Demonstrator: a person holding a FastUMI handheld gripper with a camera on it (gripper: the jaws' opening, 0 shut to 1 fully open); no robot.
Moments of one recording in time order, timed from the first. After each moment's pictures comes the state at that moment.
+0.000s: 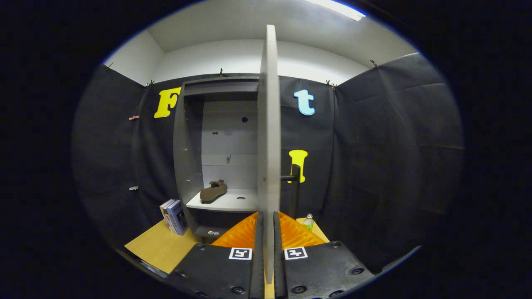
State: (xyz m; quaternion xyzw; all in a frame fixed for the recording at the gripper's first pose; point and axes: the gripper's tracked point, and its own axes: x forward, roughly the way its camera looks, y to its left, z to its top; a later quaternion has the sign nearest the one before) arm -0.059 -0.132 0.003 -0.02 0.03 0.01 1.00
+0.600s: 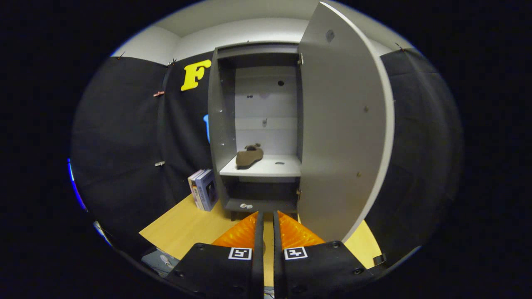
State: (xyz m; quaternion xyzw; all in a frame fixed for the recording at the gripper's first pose) arm -0.059 -0.022 -0.142 -0.02 0.18 0.12 0.98
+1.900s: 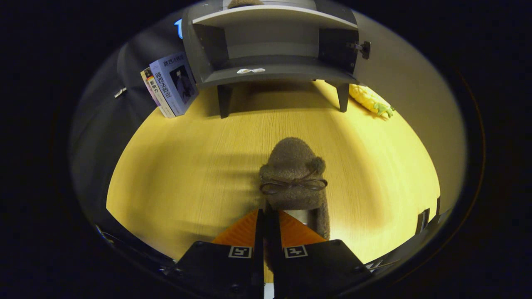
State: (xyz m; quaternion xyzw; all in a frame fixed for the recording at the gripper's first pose) arm -0.014 0.061 -0.532 -0.02 0.49 0.04 0.87
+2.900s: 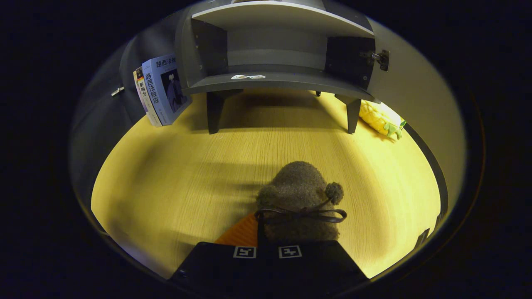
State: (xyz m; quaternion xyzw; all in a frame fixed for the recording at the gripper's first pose) arm 0.058 0.056 -0.551 -0.05 0.43 0.04 0.90
